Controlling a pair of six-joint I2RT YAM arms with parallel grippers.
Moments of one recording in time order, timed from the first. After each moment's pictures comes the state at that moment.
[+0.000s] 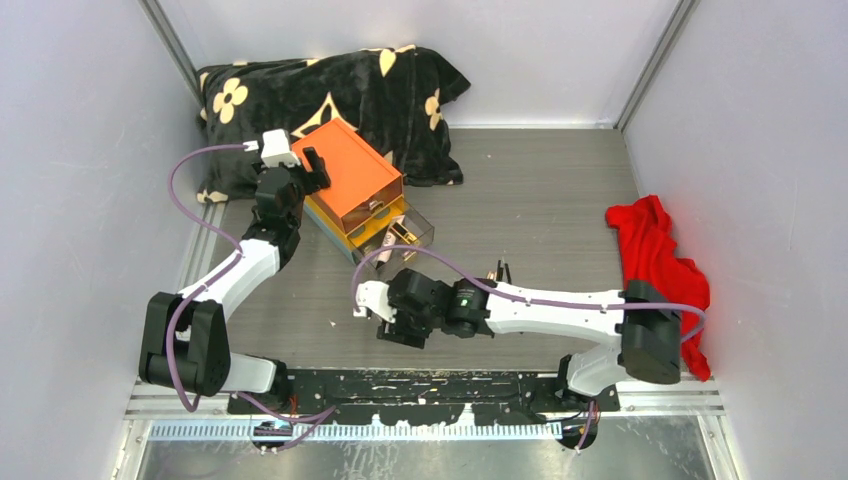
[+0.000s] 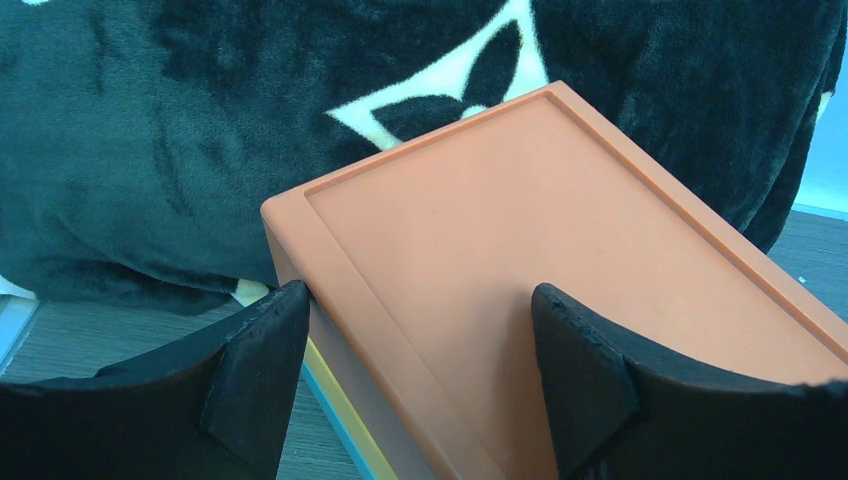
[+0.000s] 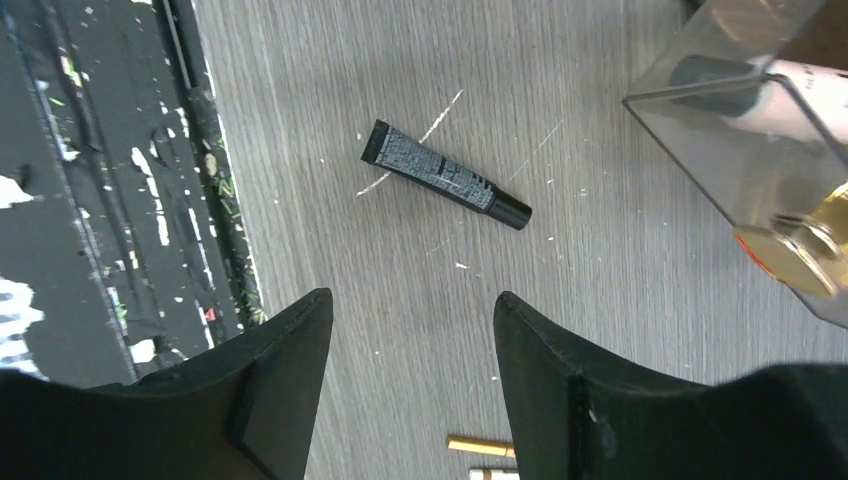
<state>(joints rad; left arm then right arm) -0.21 1.38 0.81 0.47 -0.26 -0.19 1.25 1.43 1.04 -0.45 0.06 -0.23</state>
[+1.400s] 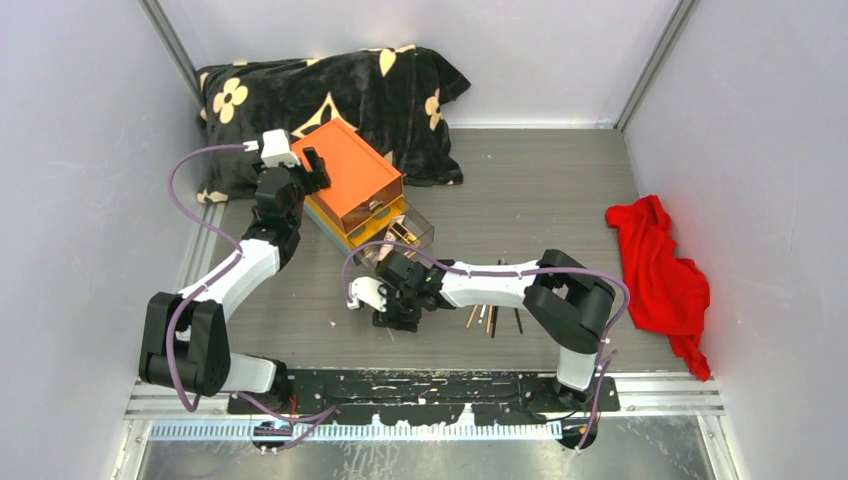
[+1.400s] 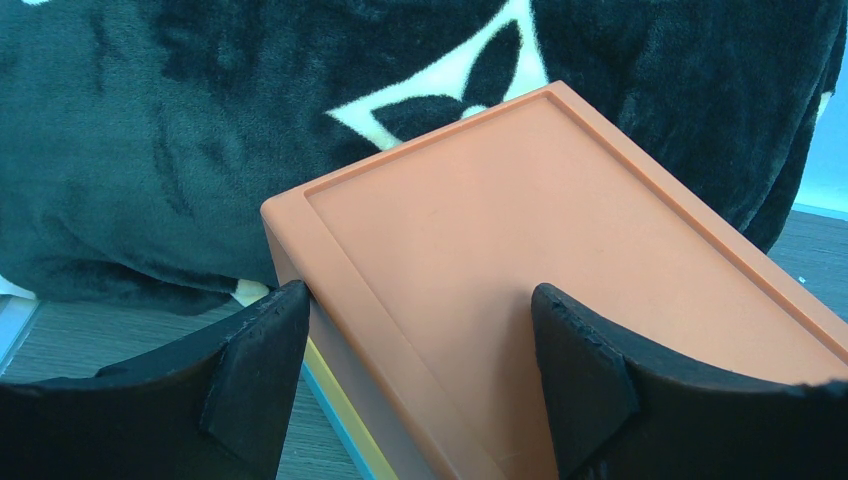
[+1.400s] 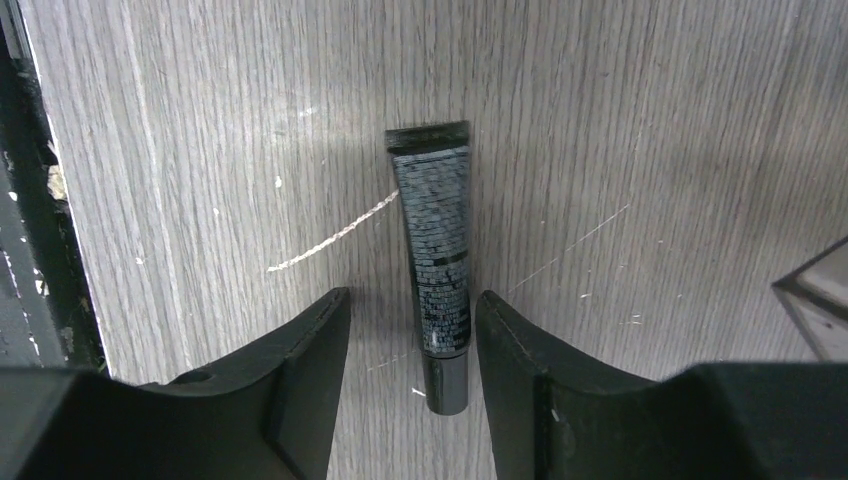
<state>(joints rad) -0.21 1.38 0.81 0.47 -0.26 -0.19 1.08 1.81 1.09 -0.30 -0.20 -0.46</state>
